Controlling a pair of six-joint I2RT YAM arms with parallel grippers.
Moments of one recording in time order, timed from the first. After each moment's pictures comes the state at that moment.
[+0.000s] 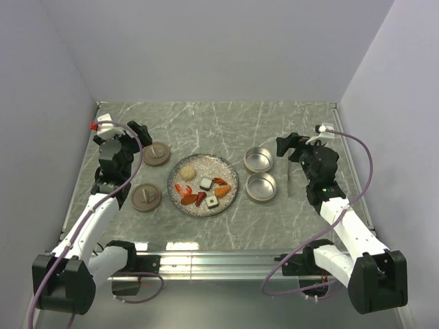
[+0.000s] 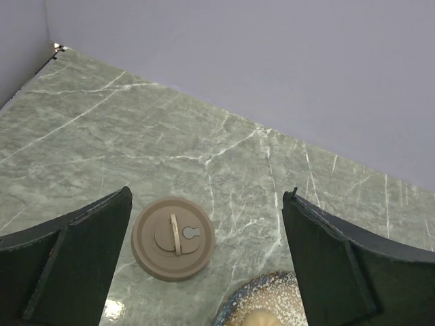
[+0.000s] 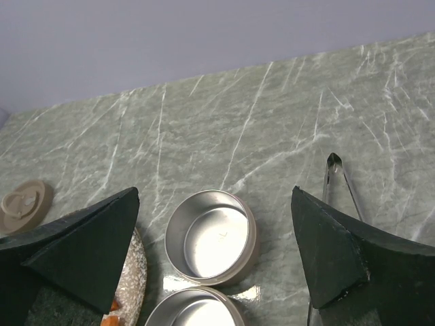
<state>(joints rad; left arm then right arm) -0.13 0.99 0.67 0.28 -0.26 -0.38 0.15 0.99 0.56 0.35 -0.02 0.33</state>
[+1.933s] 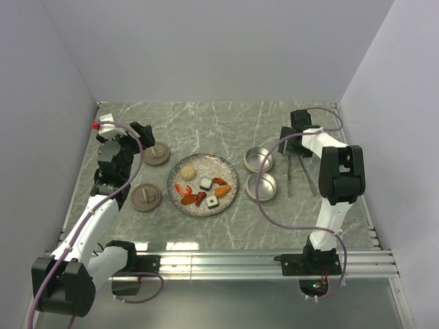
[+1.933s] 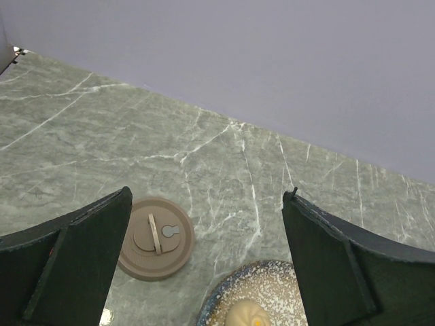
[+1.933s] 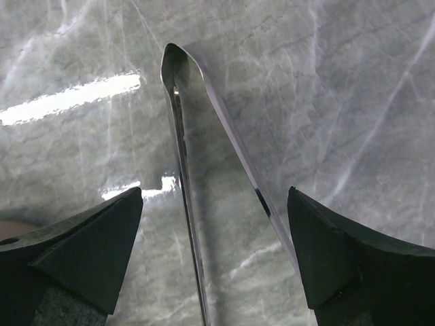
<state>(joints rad) -0.13 0.97 0.66 0.30 -0.16 -0.39 0.05 1.93 1.33 -0.45 0.20 0.25</state>
